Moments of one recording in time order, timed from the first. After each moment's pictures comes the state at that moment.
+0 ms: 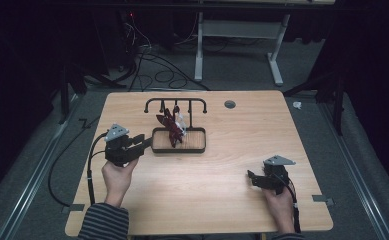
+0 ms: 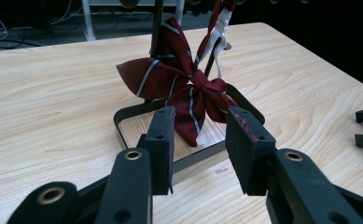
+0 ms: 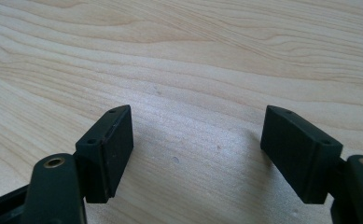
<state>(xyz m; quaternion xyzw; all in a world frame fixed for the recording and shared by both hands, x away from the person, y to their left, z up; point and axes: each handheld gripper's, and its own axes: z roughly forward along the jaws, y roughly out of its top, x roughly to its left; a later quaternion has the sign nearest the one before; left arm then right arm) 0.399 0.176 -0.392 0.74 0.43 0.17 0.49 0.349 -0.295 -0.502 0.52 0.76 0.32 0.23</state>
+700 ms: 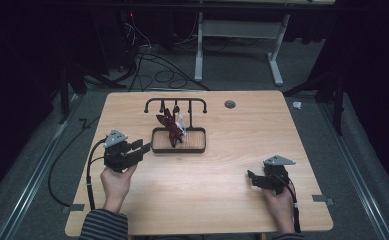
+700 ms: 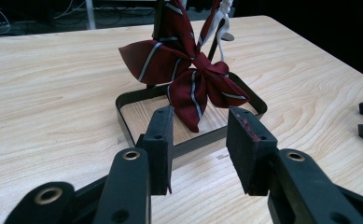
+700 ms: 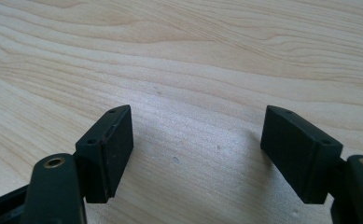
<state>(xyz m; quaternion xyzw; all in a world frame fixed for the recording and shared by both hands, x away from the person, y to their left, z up) 0.388 0.181 -0.403 0.74 0.44 0.16 0.48 0.349 -0.295 -0.502 0.52 0.76 0.32 0.23</state>
